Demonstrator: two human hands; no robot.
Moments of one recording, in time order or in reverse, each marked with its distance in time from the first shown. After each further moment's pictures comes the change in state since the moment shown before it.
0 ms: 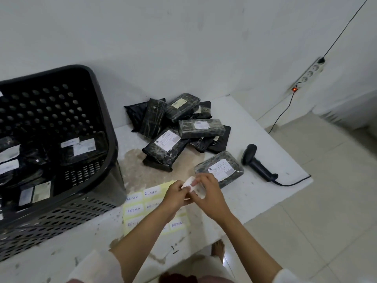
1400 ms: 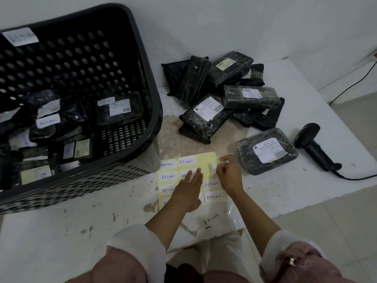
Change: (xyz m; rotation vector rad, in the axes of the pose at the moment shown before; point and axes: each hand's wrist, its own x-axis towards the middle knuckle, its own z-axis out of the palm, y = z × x) left_hand 0.008 -0.071 -0.080 1.608 -0.238 -0.024; right_hand 0.038 0.031 0.092 -0.001 0.006 0.343
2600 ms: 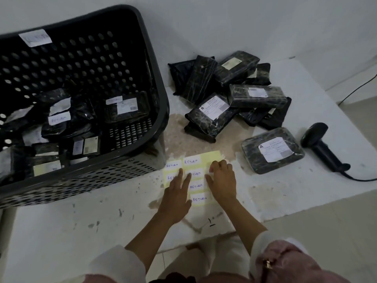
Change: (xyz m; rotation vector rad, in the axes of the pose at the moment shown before) left_hand -0.033 -0.026 0.039 -0.253 0.318 -0.120; right_hand -0.021 0.002 0.037 -0.600 -0.013 -0.273
